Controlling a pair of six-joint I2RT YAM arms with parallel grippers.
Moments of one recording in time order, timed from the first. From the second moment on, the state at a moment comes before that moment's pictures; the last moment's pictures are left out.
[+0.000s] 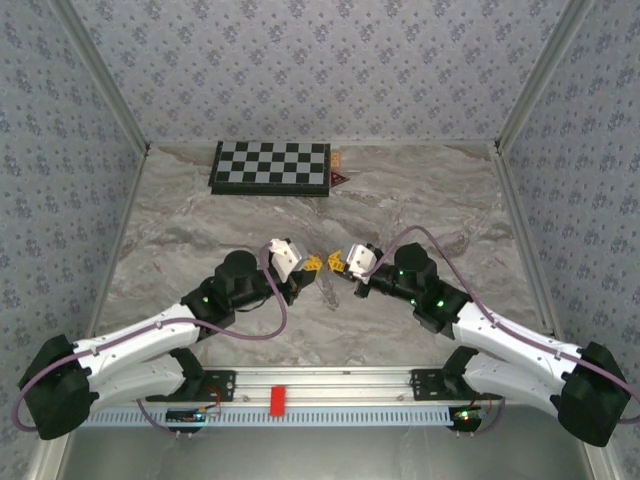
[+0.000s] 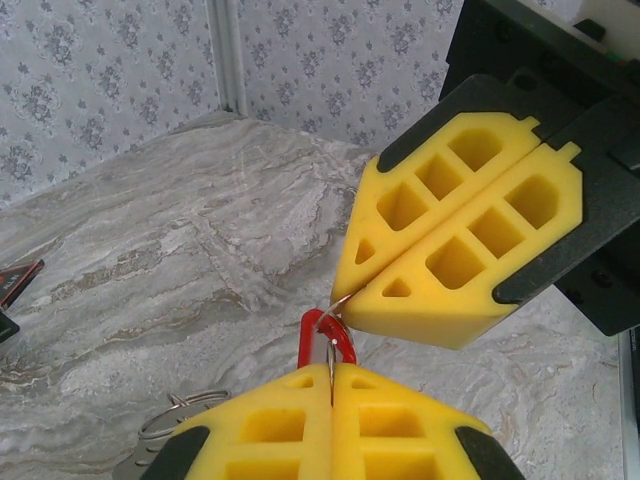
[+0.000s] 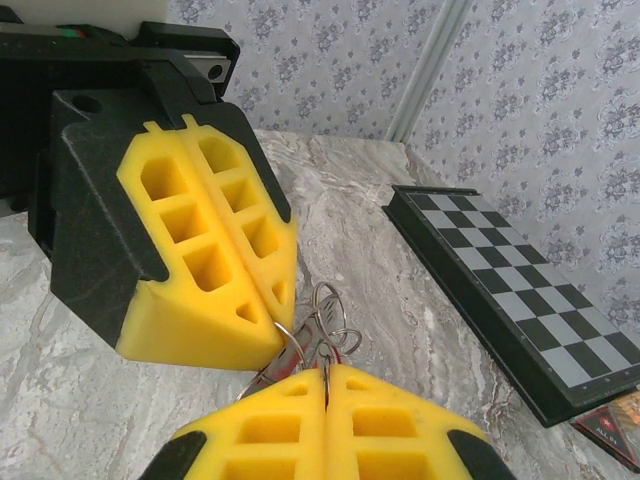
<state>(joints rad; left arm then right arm) -0.91 0.99 0.52 0.29 0.19 -0.01 0.82 0.95 0.54 0.23 -0.24 -0.38</state>
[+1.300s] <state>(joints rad) -0.91 0.99 0.52 0.28 0.17 -0.01 0.84 0.95 0.53 0.21 -0.21 -0.39</state>
